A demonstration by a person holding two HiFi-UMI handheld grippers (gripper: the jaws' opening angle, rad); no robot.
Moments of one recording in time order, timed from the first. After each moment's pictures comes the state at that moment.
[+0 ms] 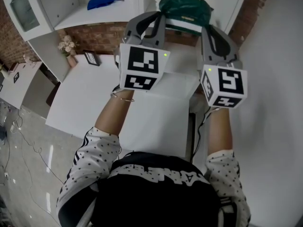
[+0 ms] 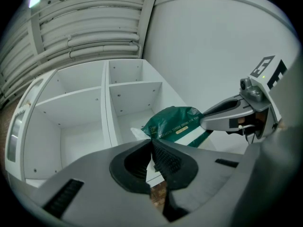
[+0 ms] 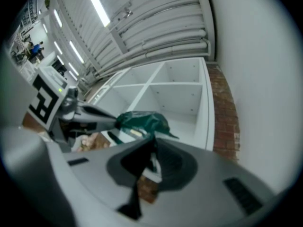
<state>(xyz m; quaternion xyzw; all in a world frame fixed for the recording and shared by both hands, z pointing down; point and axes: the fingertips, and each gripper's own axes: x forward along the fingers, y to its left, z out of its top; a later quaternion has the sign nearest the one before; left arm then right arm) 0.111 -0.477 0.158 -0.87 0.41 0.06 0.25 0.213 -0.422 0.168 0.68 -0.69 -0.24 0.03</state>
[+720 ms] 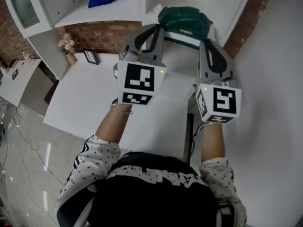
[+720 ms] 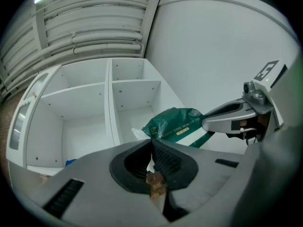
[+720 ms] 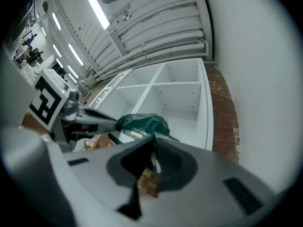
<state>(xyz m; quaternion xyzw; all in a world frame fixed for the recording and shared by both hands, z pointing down) 0.102 -0.462 0.171 -0.88 0.41 0.06 0.23 0.203 -0.403 0.180 0.68 -0.70 -0.23 0.02</state>
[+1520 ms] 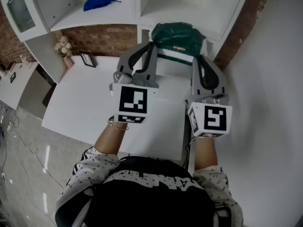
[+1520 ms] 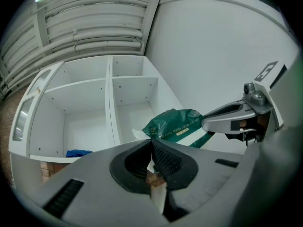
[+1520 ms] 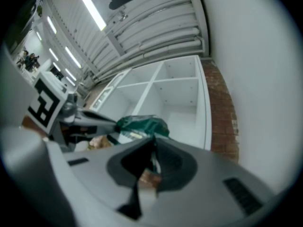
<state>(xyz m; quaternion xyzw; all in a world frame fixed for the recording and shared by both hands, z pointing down) 0.094 -0.443 0.220 -0.88 0.41 0.05 0.22 0.195 -0.385 0.228 0.68 -0.70 -0.22 0.01</state>
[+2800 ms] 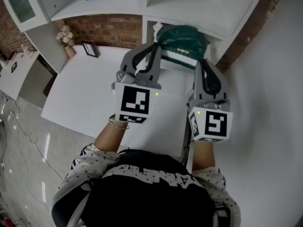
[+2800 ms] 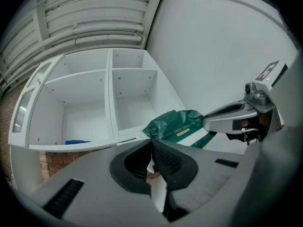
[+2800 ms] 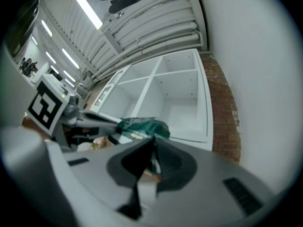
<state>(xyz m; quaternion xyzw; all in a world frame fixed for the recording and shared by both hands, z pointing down) 0.096 -0.451 0.240 -0.89 0.40 0.03 0.19 0.195 -0.389 0.246 0.68 -0.71 -0.18 0.02</state>
